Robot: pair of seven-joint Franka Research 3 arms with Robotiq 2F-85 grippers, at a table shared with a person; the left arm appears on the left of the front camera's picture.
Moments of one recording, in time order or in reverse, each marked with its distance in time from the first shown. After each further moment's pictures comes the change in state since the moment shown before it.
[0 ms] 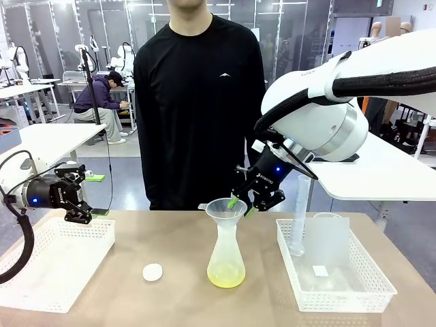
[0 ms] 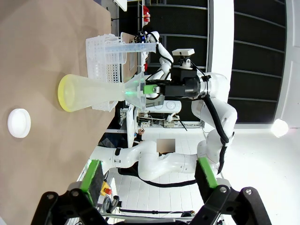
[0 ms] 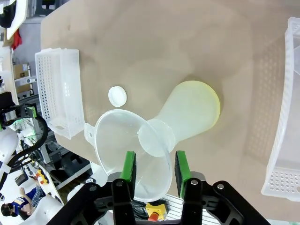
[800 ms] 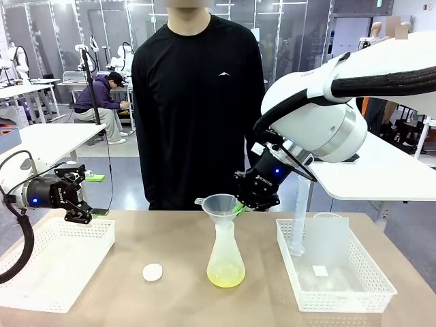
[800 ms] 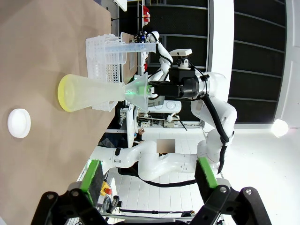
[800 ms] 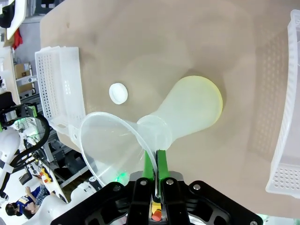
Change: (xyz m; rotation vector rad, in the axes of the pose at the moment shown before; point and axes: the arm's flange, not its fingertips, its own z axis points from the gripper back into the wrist) left arm 0.000 0.000 0.000 0.000 0.000 0.000; right arm -0.001 -0.001 -0.004 0.012 0.022 -0.024
